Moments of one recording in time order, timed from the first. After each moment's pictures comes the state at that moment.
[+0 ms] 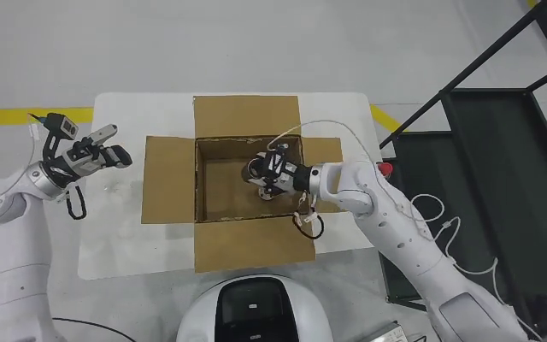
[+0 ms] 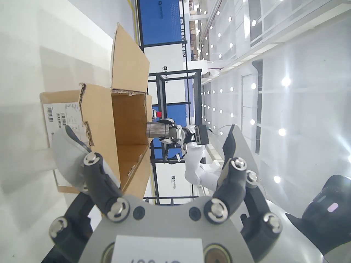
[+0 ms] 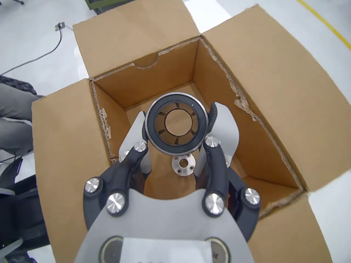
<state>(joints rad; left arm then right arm) 1.00 -1.11 -1.77 -1.19 -0.25 -0.13 -1.36 -0.99 -1.14 0.97 -1.60 -0.97 -0.65 0.52</state>
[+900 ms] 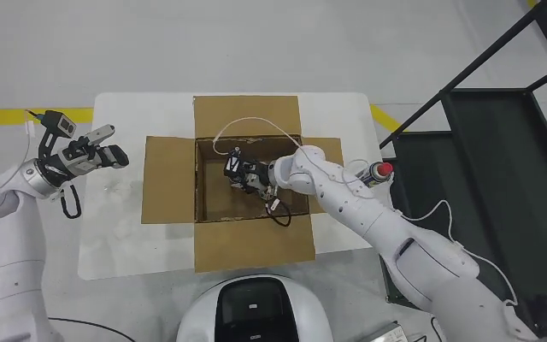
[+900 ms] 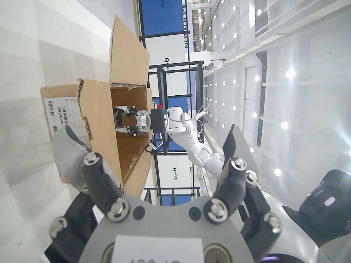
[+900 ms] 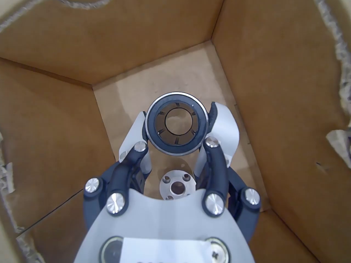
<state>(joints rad) 0.98 -1.10 -1.76 -1.17 -0.25 -0.13 -1.40 -0.64 -1.35 0.57 -0.98 -0.99 -0.60 0.44</state>
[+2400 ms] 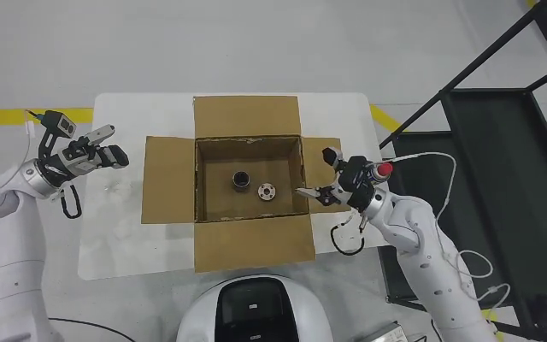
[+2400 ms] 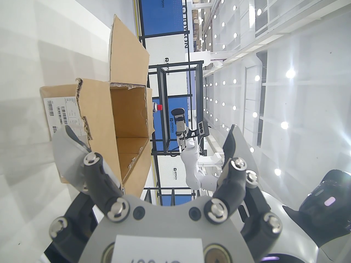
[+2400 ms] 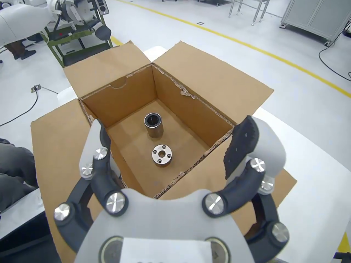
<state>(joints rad) 0.98 -1.10 -1.76 -1.17 -0.25 -0.13 -1.40 -1.51 -1.11 1.47 -1.80 -1.11 -0.71 0.06</state>
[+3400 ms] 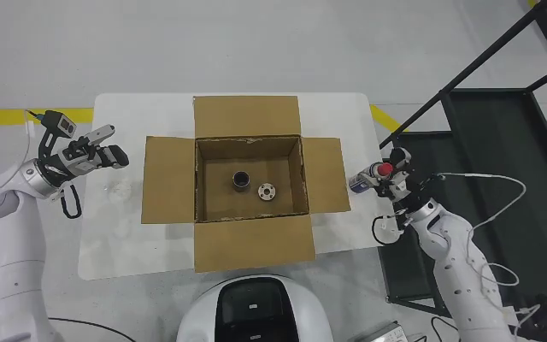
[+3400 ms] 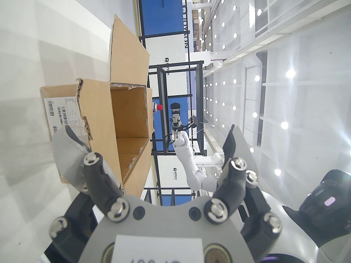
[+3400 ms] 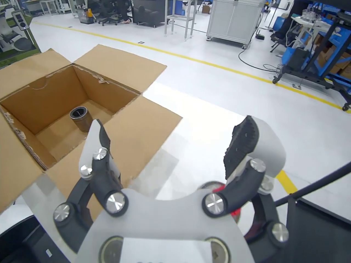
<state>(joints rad) 0.98 -1.10 -1.76 -1.17 -0.25 -0.13 -1.40 -1.58 -1.09 1.72 -1.45 -1.25 -0.72 -0.43</state>
